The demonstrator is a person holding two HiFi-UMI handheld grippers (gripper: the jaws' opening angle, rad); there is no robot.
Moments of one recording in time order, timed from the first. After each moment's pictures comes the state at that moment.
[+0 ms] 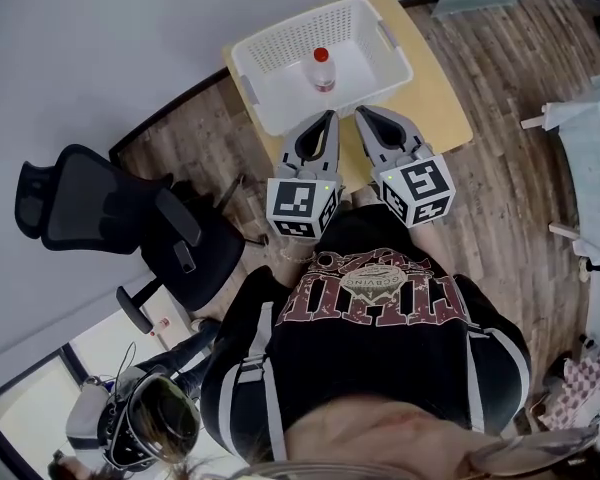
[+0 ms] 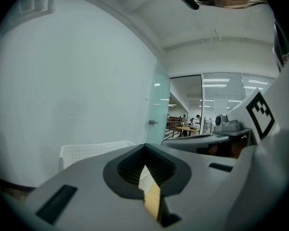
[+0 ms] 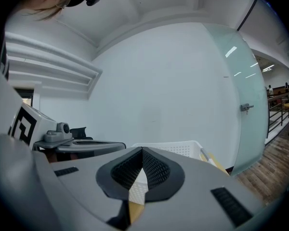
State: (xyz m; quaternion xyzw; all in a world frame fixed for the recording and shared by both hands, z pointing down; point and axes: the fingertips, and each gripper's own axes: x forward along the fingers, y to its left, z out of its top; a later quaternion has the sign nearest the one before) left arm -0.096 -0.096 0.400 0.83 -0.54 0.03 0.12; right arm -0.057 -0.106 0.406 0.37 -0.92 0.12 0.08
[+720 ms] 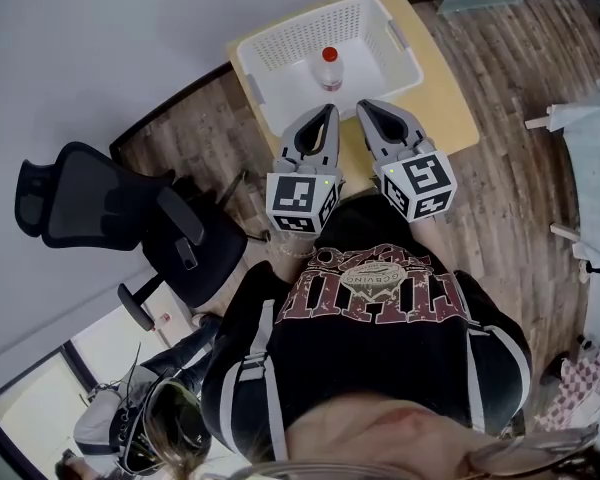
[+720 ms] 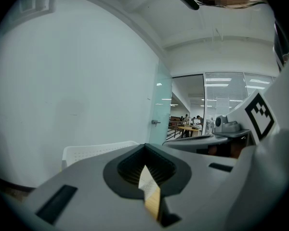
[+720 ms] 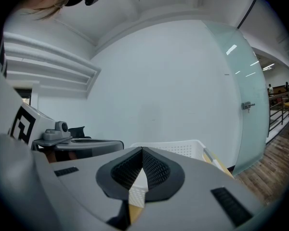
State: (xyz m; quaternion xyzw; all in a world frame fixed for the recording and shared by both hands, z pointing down) left arm -0.112 -0.117 0.405 0.83 -0.55 0.04 0.12; right arm -0.069 -0.129 0.415 0.37 -0.92 0.12 0.08
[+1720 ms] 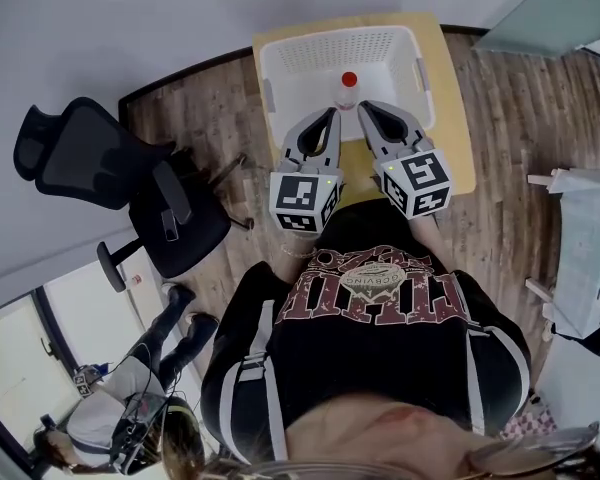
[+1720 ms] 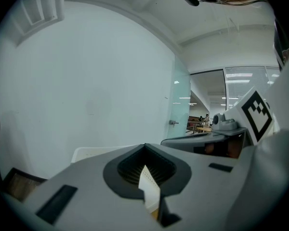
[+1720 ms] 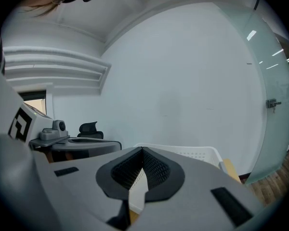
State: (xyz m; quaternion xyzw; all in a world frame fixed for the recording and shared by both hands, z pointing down) left arm -0.132 -0.167 0.406 0.76 -0.64 0.03 0.14; right arm -0.095 -0.193 0.416 0.26 -0.95 0.12 0.12
